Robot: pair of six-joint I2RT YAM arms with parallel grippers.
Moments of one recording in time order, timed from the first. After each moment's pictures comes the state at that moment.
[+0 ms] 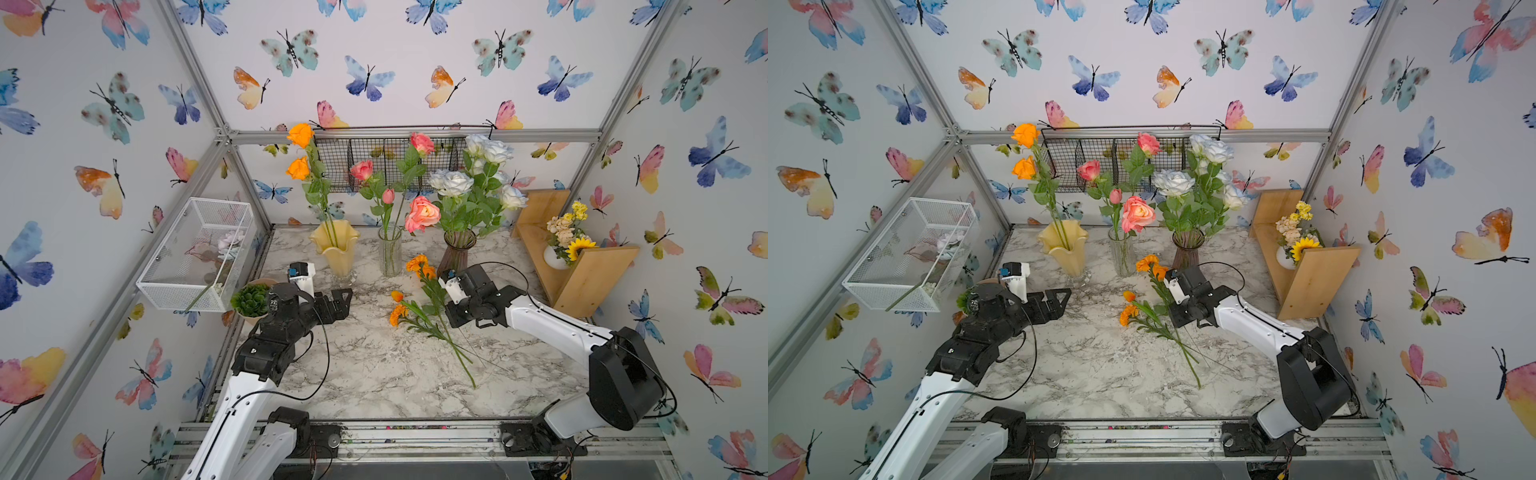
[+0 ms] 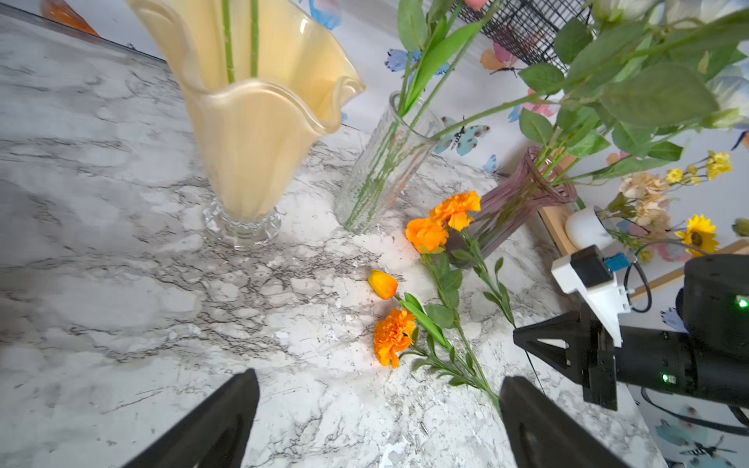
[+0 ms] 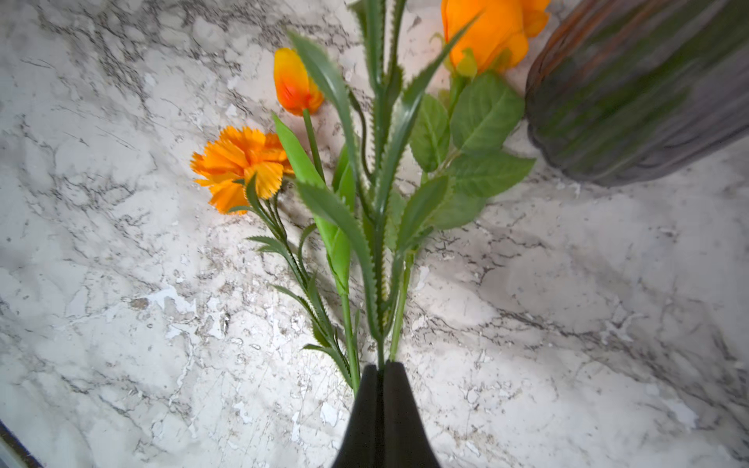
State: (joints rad) left arm -0.26 0.79 0.76 -0.41 0.26 -0.45; right arm 0.62 1.51 1.03 -0.52 -0.10 0.06
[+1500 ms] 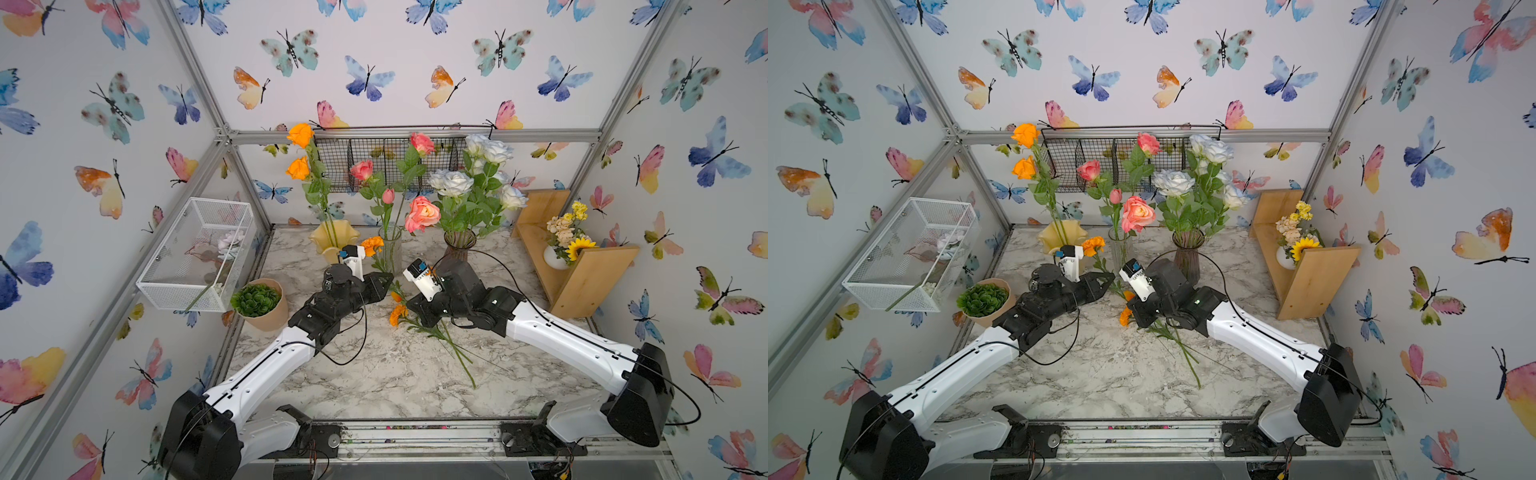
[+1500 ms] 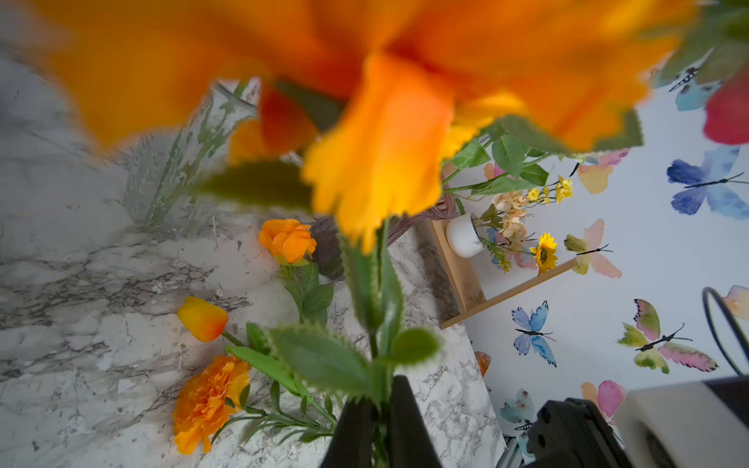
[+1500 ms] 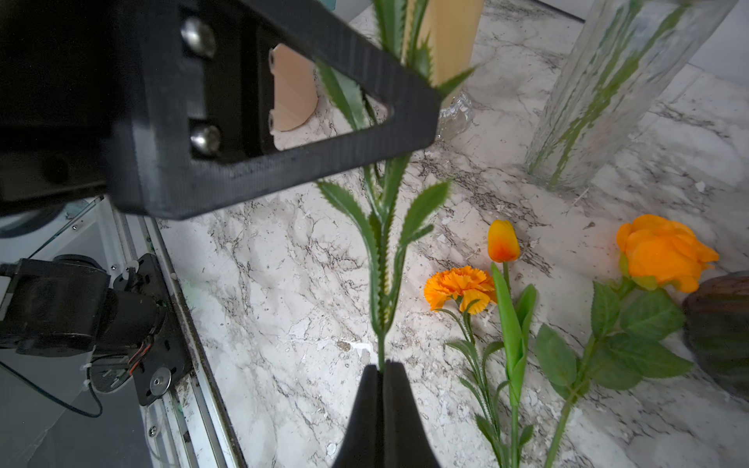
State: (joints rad) left arm -0.54 1.16 0.82 0.05 0.24 -0.78; right arm 0.88 1.43 1.20 -0.46 -0.20 0.11
